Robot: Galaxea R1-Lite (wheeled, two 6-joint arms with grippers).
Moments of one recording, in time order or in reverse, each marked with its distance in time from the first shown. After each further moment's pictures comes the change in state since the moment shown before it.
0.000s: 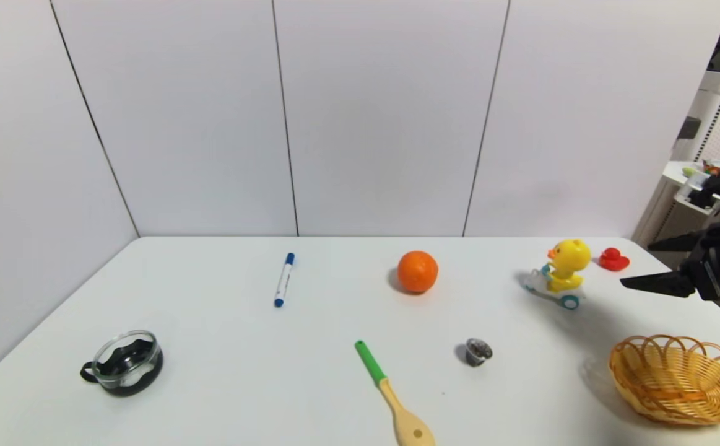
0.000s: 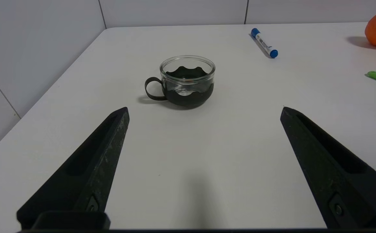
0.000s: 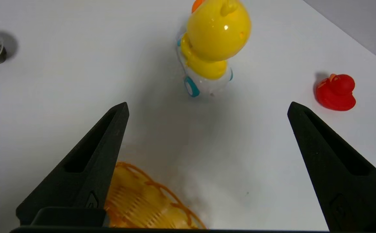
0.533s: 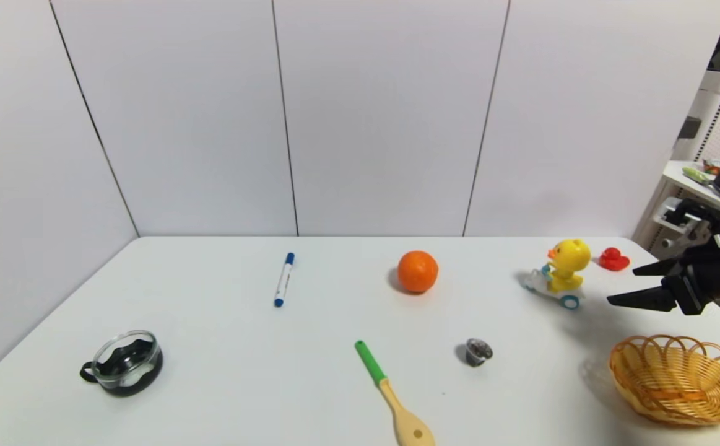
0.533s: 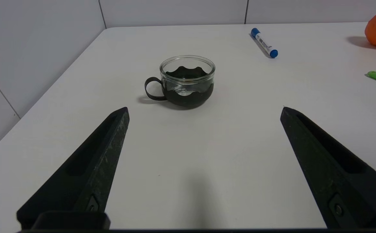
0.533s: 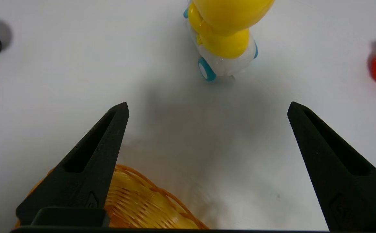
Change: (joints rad) left arm 0.000 0.000 0.000 0.000 0.000 0.000; right arm 0.003 0.101 0.015 0.024 0.005 0.043
